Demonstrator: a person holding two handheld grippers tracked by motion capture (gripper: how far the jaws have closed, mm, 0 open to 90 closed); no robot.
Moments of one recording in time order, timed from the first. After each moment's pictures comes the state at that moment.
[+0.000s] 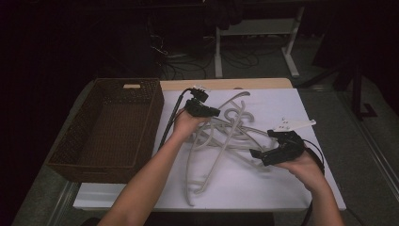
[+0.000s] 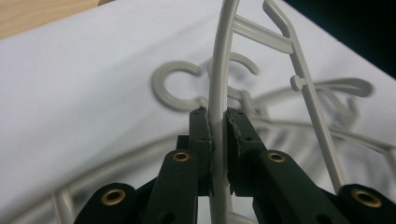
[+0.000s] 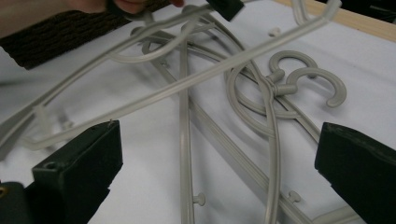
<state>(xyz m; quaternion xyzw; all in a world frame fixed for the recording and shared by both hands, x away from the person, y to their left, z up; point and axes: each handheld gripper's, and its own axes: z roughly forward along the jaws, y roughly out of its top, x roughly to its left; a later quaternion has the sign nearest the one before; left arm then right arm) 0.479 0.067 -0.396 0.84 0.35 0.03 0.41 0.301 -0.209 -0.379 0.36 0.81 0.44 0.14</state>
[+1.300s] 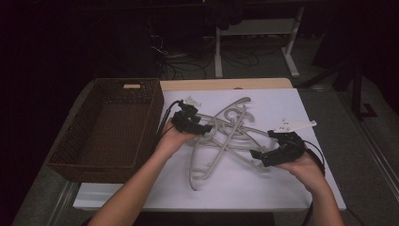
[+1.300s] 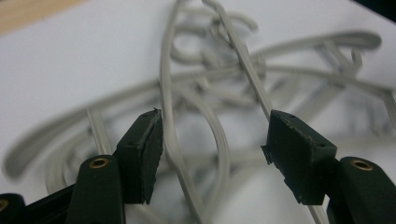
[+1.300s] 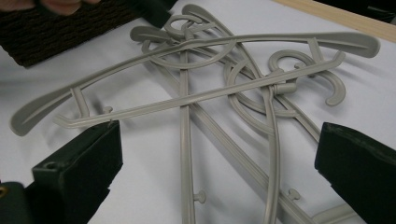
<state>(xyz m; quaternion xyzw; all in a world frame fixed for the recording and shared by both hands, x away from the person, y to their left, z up) 0.392 0.112 -0.388 0.86 0.35 0.09 0.37 0.299 -0.208 -0.380 0.36 0.81 0.43 0.14</state>
